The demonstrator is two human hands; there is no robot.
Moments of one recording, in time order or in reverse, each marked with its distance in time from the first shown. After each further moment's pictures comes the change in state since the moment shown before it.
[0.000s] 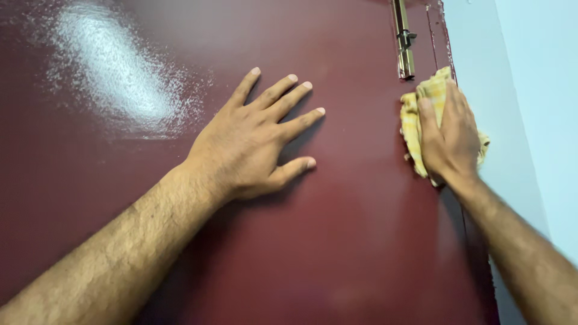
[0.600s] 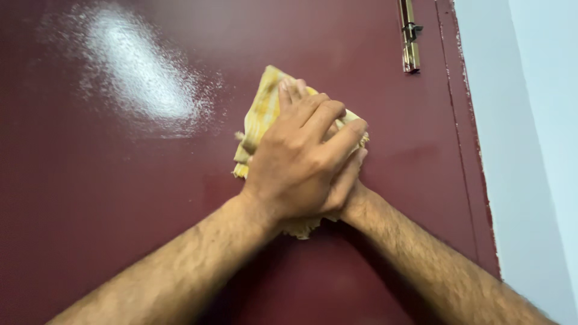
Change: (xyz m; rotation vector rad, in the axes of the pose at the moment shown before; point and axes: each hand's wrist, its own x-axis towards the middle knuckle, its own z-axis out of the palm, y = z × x) left_hand 0.012 0.065 -0.006 -0.226 0.538 -0.003; right_hand -0.044 -0.201 0.014 0.283 -0.012 -0.615
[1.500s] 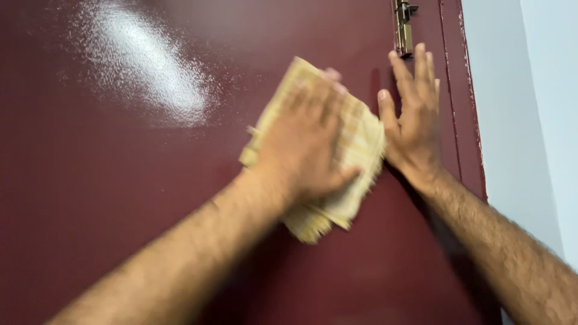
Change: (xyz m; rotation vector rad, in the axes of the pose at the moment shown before) left_hand 0.041 0.025 0.034 0.385 -0.917 -0.193; right_hand -0.070 0.152 -0.041 -0.075 0.037 0.465
